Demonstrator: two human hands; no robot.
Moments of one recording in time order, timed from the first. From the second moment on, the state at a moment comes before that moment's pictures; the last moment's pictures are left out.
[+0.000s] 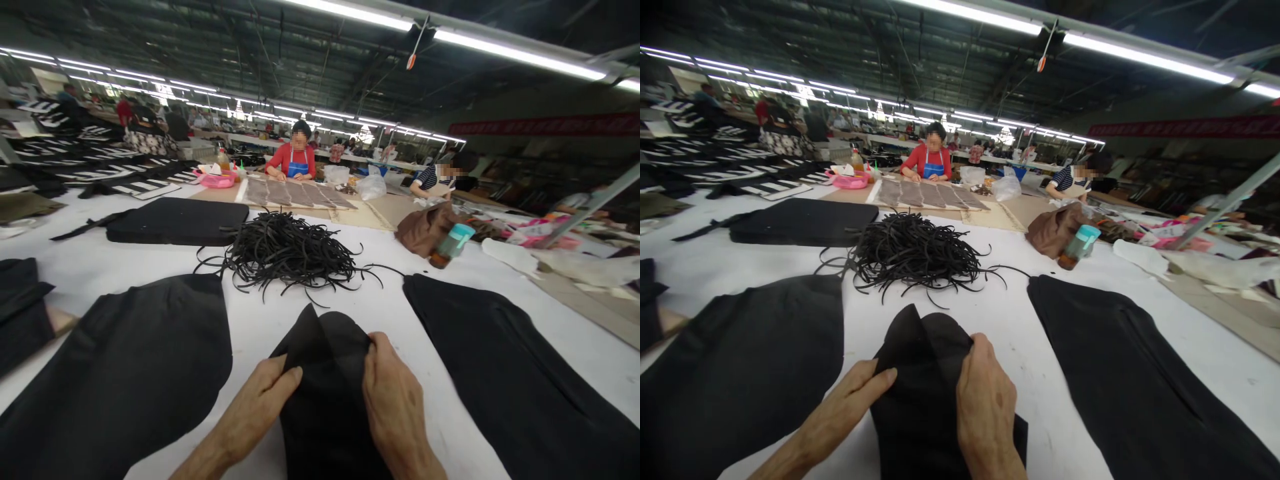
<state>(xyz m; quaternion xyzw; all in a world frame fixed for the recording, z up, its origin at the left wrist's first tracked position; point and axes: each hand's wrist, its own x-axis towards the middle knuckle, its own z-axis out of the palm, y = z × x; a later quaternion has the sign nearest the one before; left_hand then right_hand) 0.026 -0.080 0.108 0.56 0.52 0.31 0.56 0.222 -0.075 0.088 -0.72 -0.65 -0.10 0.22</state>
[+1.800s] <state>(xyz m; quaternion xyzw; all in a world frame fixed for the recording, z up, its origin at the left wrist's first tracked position) -0.035 -0.027 0.059 0.26 0.64 0.48 0.54 0.367 -0.070 0.055 -0.74 -0.39 0.30 0.45</state>
